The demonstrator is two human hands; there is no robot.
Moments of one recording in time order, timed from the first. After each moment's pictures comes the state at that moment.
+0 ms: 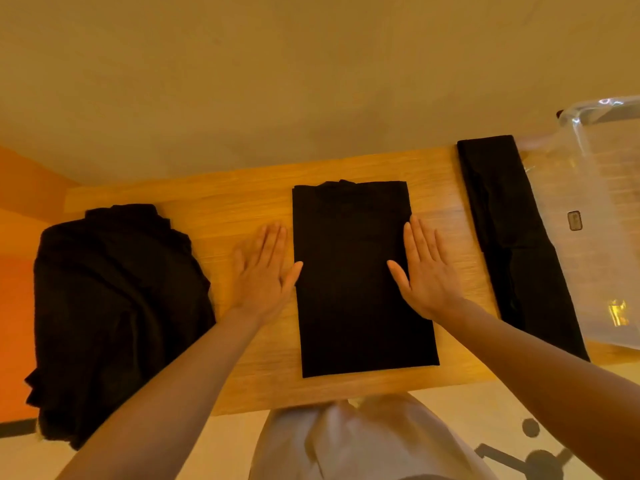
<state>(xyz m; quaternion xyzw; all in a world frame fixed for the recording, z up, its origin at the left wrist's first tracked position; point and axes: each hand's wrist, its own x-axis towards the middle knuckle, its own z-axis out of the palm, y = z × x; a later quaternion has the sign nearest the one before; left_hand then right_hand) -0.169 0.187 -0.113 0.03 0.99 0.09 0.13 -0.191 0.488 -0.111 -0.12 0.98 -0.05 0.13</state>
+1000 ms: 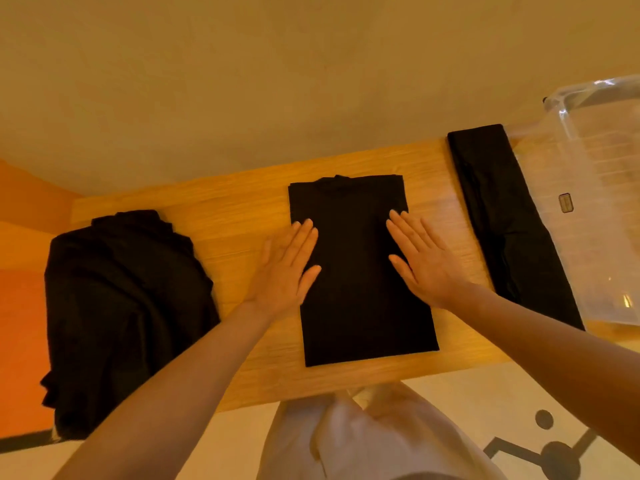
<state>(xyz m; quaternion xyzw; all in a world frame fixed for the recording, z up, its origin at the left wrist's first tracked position) -0.170 0.206 -0.095 0.18 0.97 0.09 0.09 -0.193 0.497 -0.093 -0.23 0.96 -0.09 0.10</state>
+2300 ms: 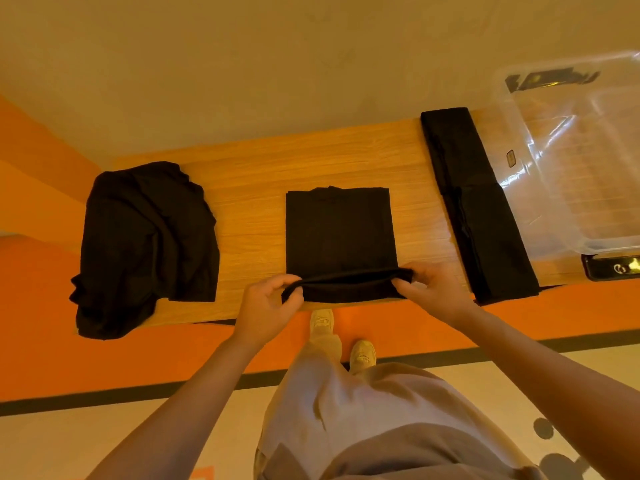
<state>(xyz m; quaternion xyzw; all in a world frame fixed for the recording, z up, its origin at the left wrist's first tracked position) 0.012 0.256 -0.043 -0.05 0.86 0.51 0.01 -0.039 0.542 -0.051 -0.04 0.82 -0.53 0.20</state>
